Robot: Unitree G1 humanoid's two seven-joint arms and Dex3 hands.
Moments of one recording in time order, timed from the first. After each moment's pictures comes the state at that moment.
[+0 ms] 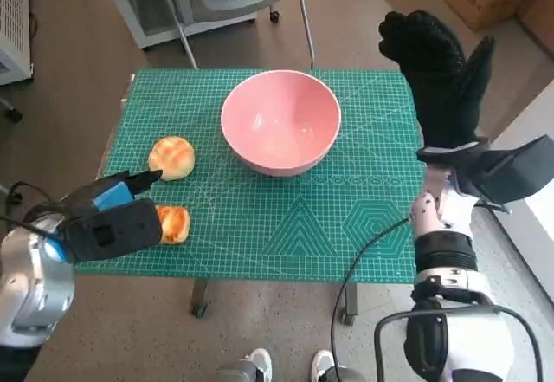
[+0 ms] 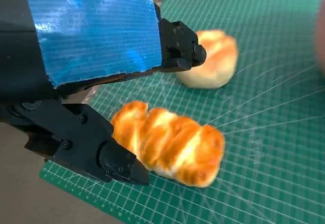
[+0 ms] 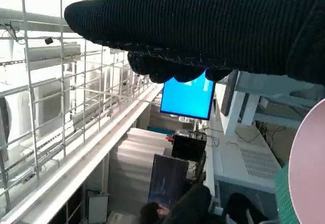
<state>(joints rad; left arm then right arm) -0.29 0.86 -0.21 -0.09 0.50 0.49 -0.57 -1.00 -0.14 -0.36 1.09 0.36 -0.74 0.68</state>
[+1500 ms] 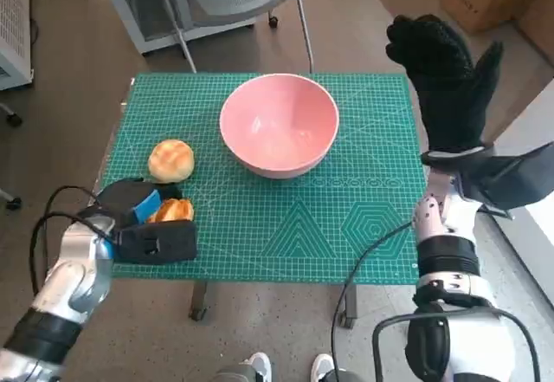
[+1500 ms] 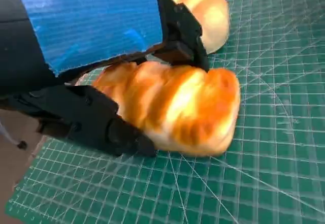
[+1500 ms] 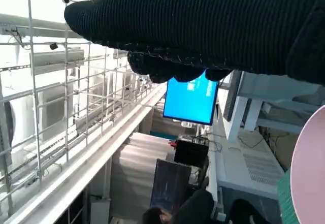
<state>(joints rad) -0.34 0.77 -0.30 0.12 0.65 0.26 -0.50 -0.99 -0.14 -0.38 1.07 0.36 -0.74 0.69</state>
